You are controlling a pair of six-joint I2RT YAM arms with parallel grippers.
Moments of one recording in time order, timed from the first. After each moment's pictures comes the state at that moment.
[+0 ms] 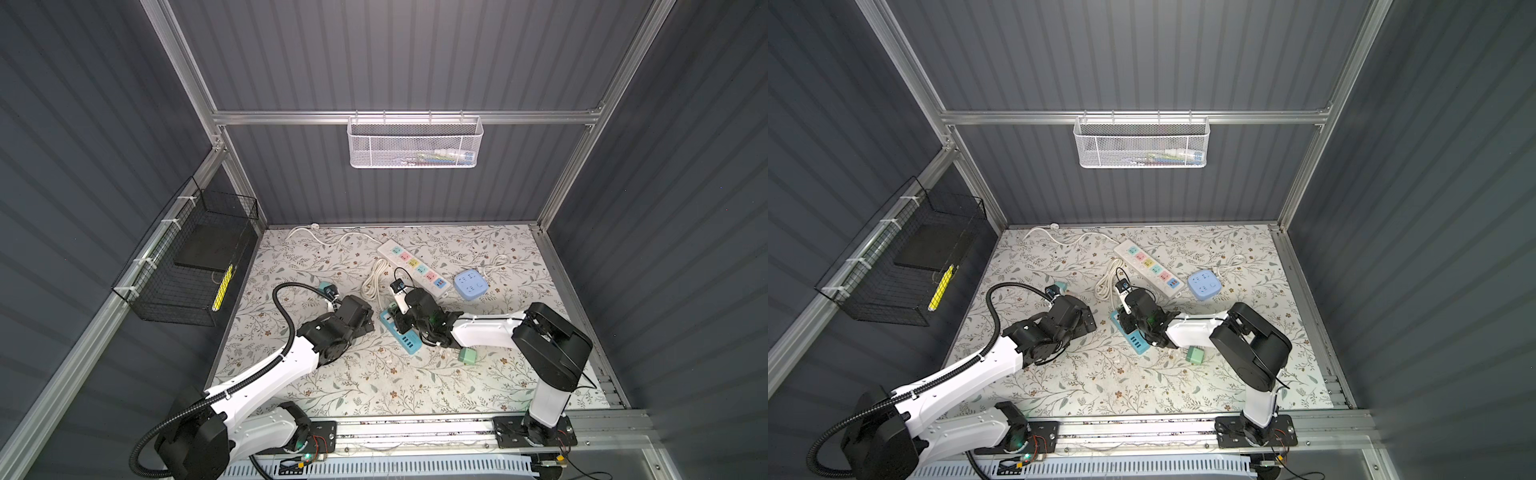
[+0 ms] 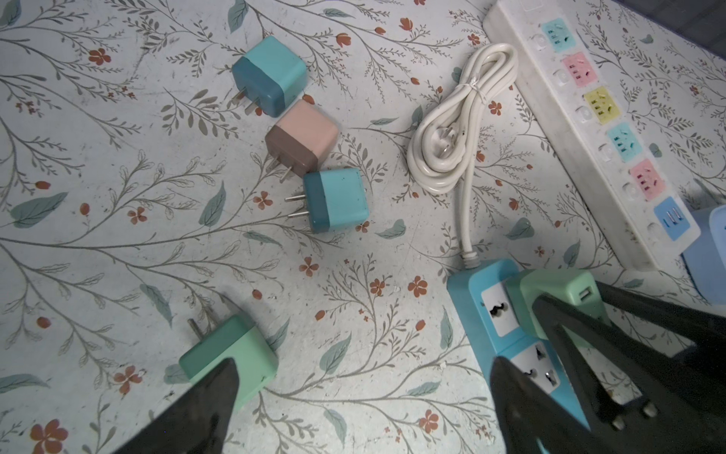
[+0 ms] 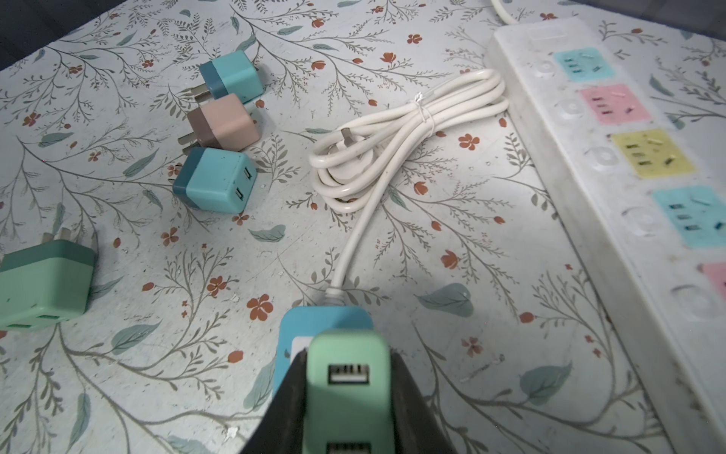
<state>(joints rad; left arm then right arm) -0.72 1.14 0.75 -0.58 -0.43 -0.88 0.88 1.81 0.92 0.28 0.12 0.15</state>
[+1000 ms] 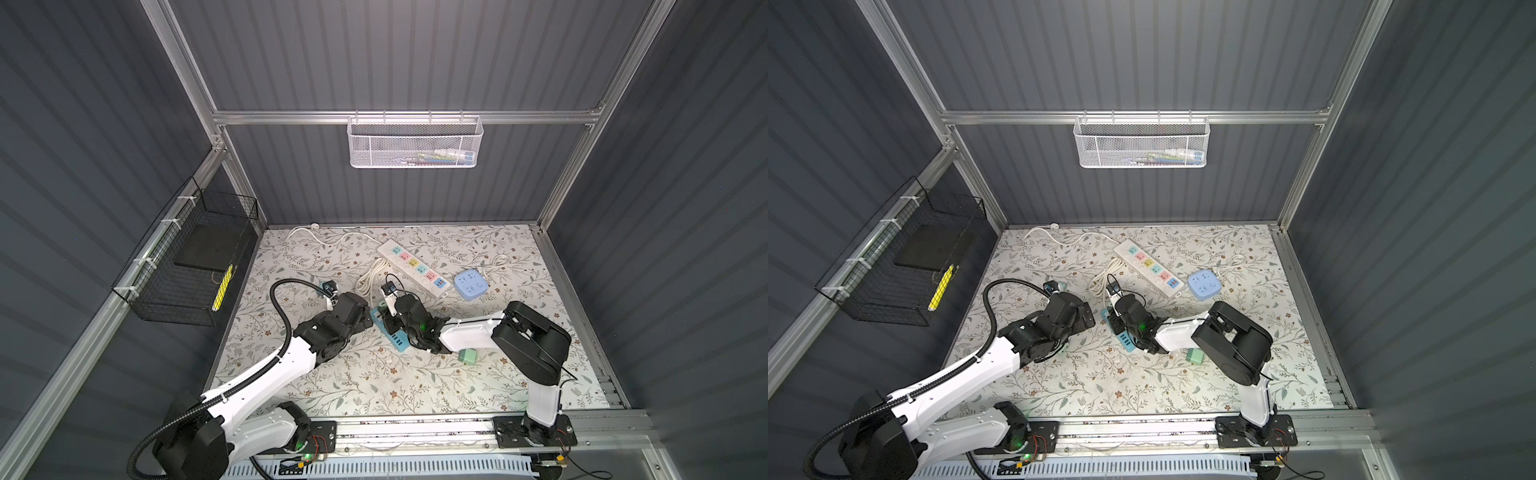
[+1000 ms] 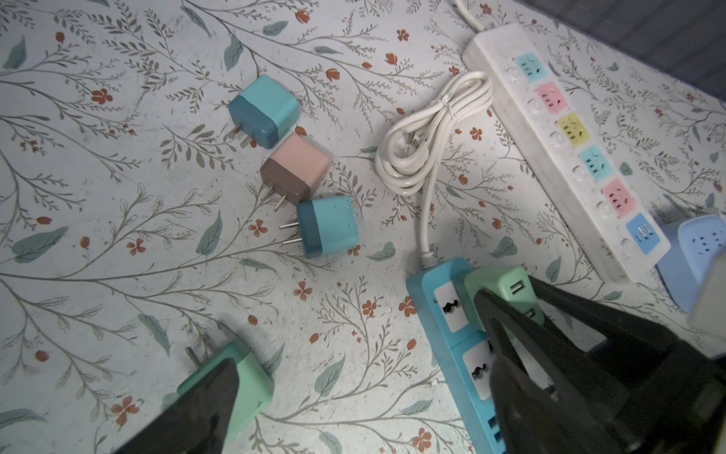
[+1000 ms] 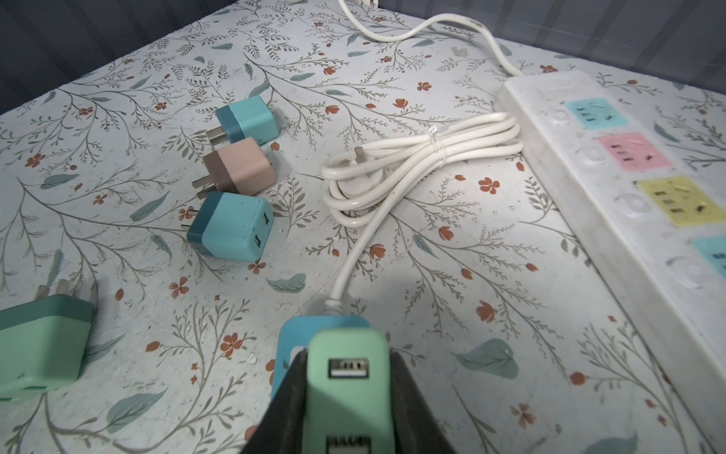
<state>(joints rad) -0.70 1.10 0.75 -0.53 -0.44 -0.82 0.95 1.92 0.96 0.43 0.21 0.16</state>
